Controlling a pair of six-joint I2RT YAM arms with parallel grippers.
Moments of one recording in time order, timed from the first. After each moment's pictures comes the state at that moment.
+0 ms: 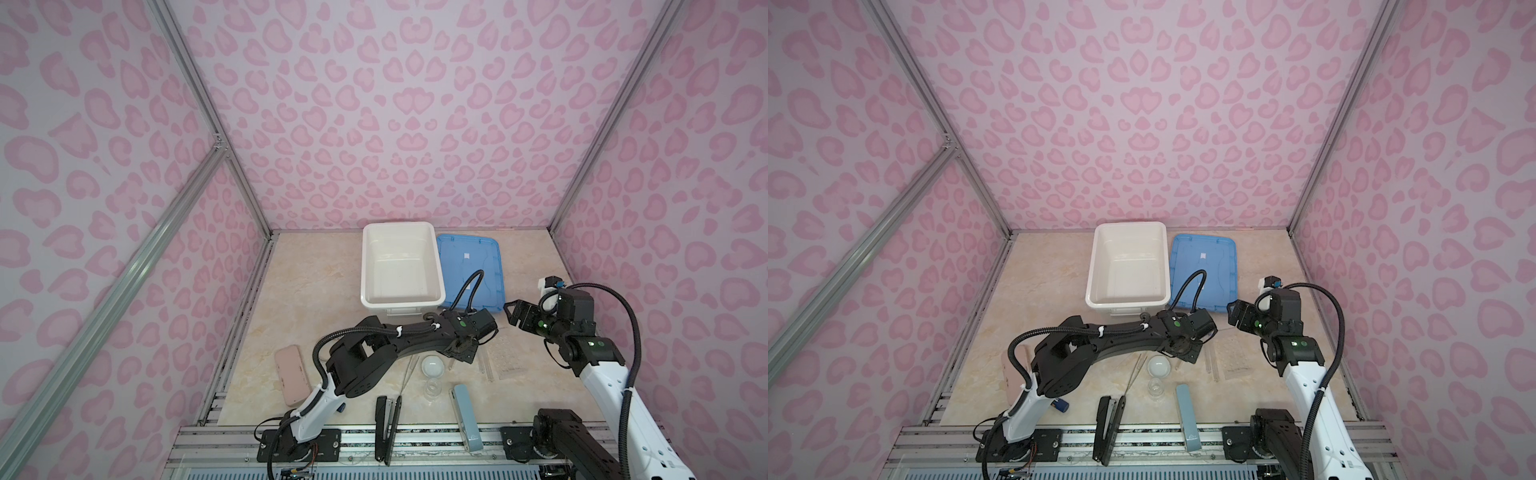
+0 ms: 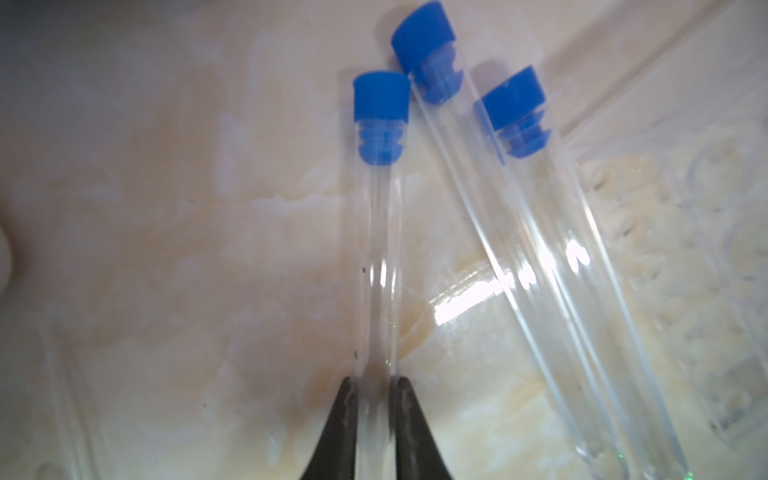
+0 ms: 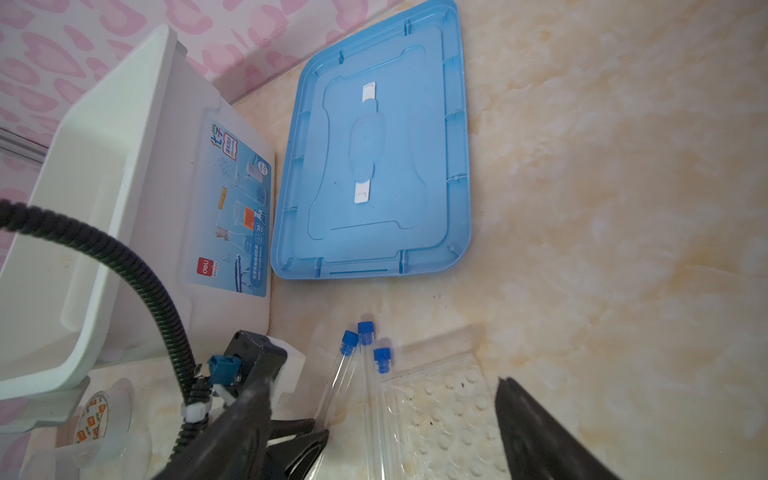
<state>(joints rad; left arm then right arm) -1.13 2.22 1.70 -0.74 -0.14 -0.62 -0.04 0.87 0.68 -0.52 -0.27 0.37</state>
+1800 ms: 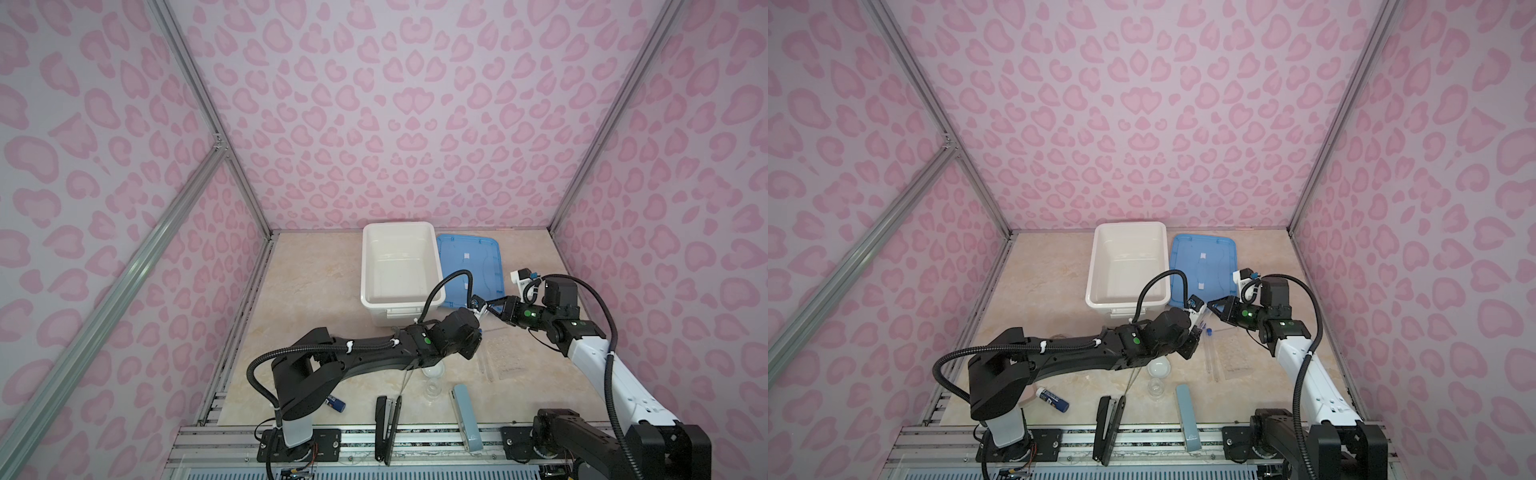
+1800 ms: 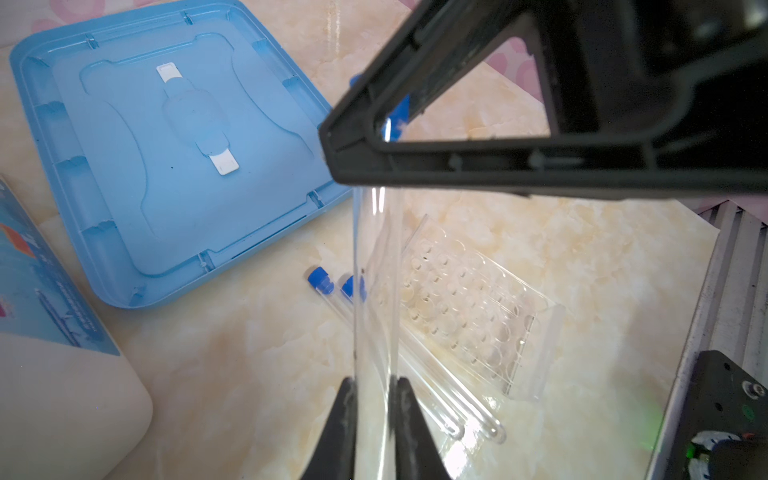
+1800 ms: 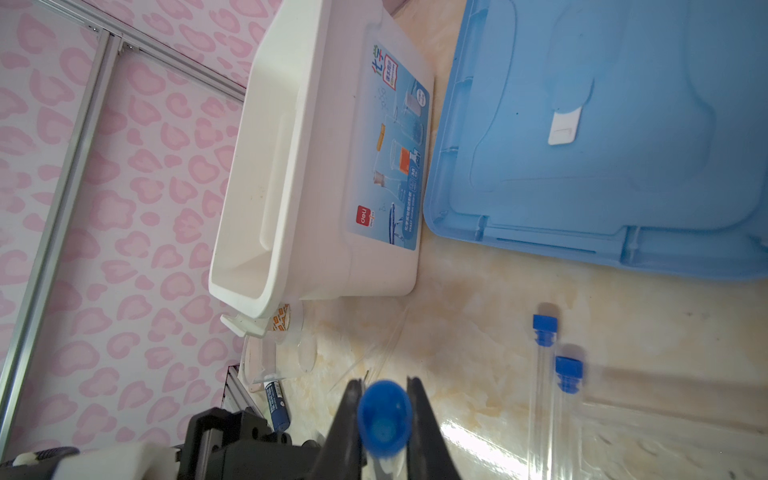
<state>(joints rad) -1.16 1.82 1.23 -0.06 -0.19 -0.31 -0.01 1.09 0.69 -0.32 -0.76 0.48</state>
